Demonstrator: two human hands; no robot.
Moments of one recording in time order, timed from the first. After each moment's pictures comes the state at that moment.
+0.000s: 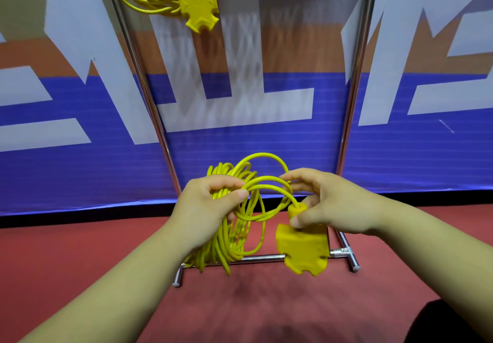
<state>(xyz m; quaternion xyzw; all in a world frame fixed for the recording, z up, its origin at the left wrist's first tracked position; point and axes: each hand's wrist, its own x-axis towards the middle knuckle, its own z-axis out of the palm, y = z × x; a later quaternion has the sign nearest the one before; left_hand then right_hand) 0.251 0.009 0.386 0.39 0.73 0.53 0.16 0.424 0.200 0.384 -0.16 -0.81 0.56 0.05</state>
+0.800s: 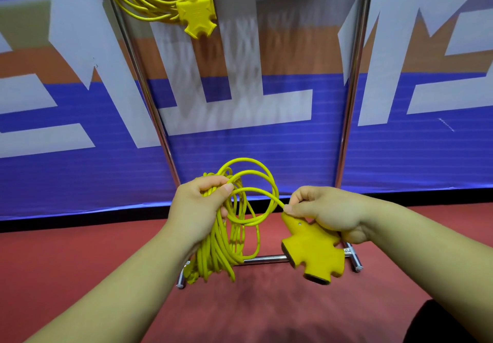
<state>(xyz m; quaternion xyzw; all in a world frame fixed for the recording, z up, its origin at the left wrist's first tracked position) 0.242 0.014 0.372 0.28 0.72 0.62 0.15 0.418 0.194 0.375 -0.29 -0.72 0.63 -0.02</state>
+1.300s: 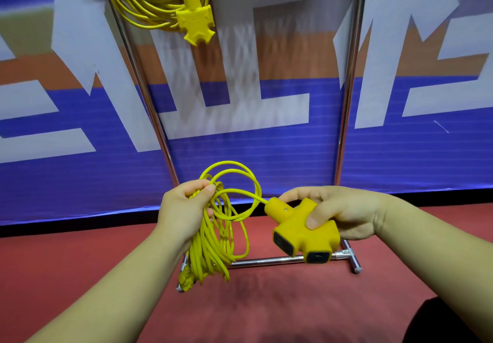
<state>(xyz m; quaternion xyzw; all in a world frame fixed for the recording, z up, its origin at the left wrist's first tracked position) 0.224 0.009 0.363 0.19 0.70 0.67 0.15 0.430 0.211 0.379 -0.12 -0.57 0.80 -0.11</state>
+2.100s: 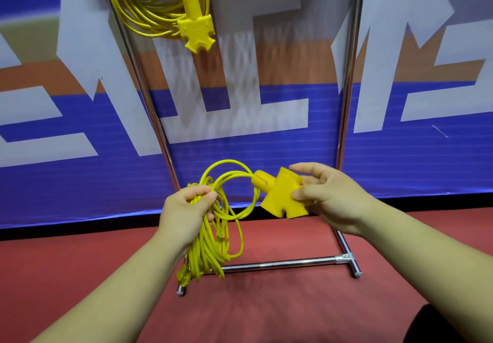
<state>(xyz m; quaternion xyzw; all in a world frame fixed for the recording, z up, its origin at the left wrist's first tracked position) 0.222 0.007 0.360 0.22 0.72 0.65 0.14 0.419 0.199 0.386 -0.19 -0.58 0.77 0.19</state>
